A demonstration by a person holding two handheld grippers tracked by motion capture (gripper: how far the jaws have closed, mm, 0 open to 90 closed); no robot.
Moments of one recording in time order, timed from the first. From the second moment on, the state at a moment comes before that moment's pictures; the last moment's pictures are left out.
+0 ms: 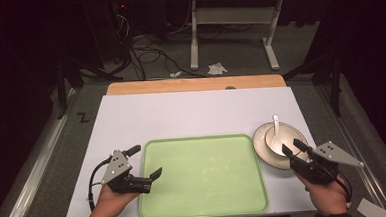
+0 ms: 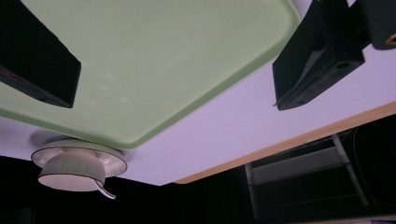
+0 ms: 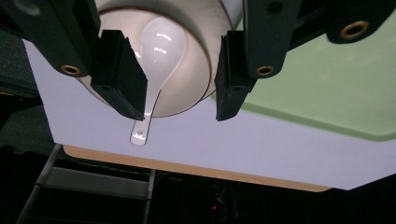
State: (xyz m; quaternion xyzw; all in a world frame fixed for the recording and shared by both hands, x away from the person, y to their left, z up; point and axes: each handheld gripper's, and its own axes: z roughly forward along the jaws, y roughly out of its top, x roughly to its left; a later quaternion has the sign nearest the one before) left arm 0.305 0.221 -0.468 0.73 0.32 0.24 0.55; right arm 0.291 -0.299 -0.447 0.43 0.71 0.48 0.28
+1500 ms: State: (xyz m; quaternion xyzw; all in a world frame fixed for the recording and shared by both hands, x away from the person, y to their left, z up) left arm 0.287 0.249 -0.468 0.72 0.35 0.27 0.53; right arm 0.440 -0.279 -0.419 0.49 0.75 0.35 0.29
